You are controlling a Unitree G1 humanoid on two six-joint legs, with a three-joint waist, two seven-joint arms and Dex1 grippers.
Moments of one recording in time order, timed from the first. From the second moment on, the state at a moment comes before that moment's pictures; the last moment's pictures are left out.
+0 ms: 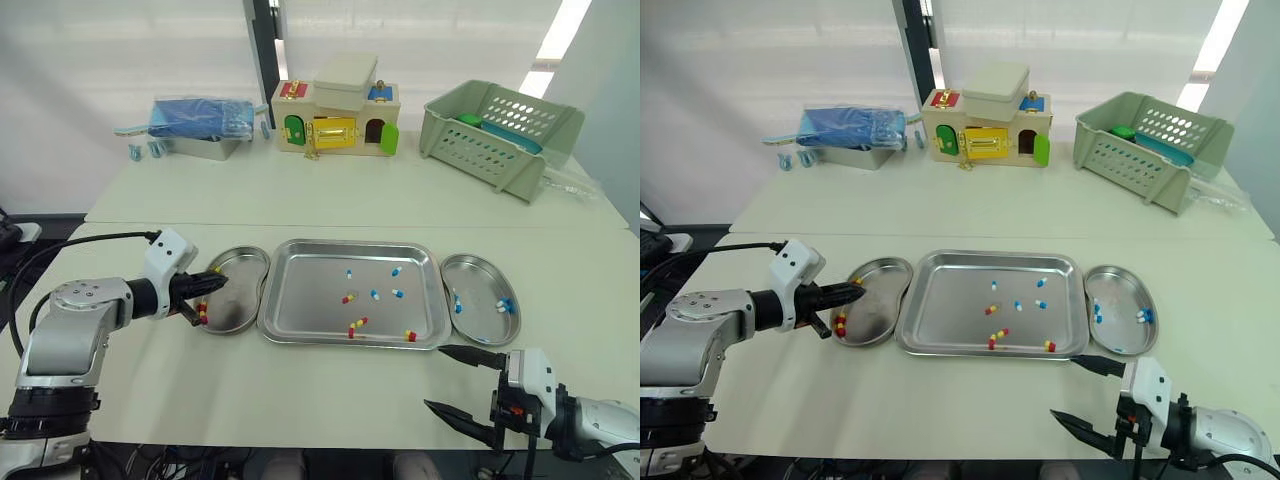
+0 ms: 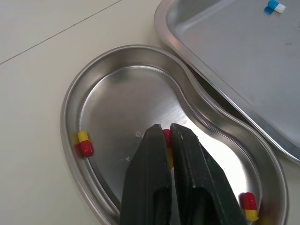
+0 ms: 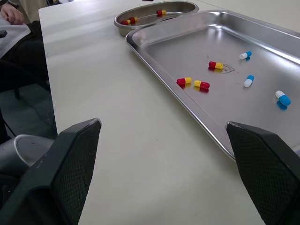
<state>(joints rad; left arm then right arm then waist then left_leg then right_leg) -0.31 0.79 0.19 -0.02 -0.23 0.67 -0.98 0.41 -0.66 -0.13 -0.54 0.46 0.14 1.00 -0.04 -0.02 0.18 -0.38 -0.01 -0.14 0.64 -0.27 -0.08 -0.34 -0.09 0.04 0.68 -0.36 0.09</state>
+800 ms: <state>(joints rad) -0.36 0.78 0.12 0.09 -0.24 0.60 -0.97 0.43 -0.64 -0.10 -0.50 0.45 0.12 0.98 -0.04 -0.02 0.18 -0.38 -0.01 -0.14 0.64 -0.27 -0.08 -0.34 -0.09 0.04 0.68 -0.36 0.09</state>
